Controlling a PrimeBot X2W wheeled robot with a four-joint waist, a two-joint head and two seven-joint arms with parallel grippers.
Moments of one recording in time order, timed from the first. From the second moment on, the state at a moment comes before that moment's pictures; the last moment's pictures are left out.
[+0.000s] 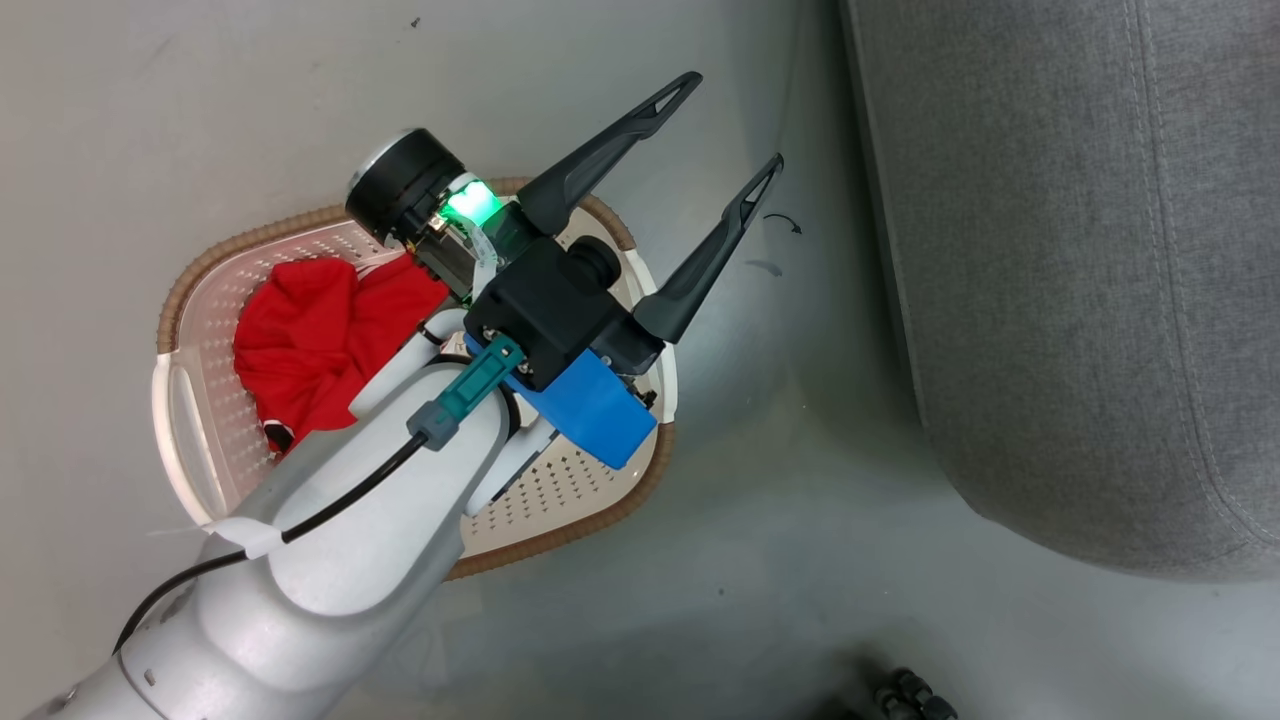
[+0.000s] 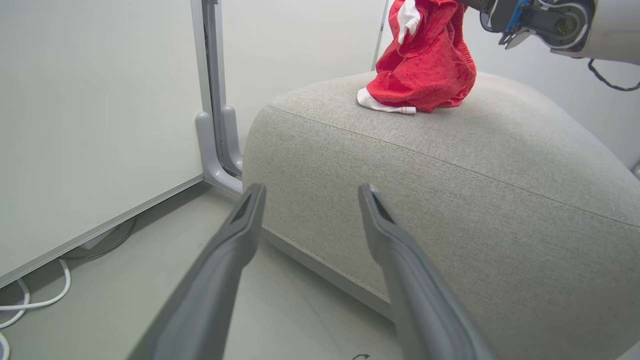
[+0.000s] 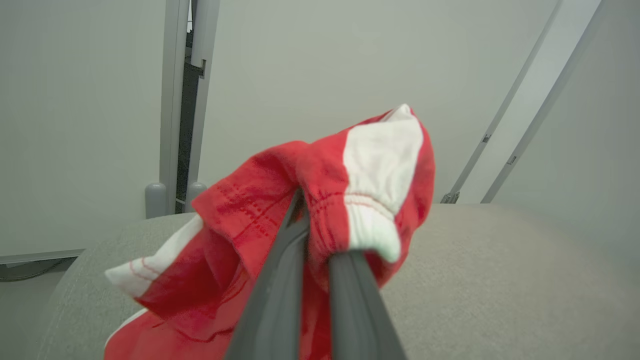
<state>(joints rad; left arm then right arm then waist) -0.82 0.27 -0.78 0.19 -0.29 -0.10 -0.21 -0.99 -0.36 -0.44 0.50 0.03 0.13 -0.26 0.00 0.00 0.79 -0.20</state>
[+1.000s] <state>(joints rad) -0.62 0.24 -0.69 0.27 -0.38 -0.05 -0.26 -0.53 -0.19 -0.35 0.40 0.02 0.13 -0.26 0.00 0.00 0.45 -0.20</state>
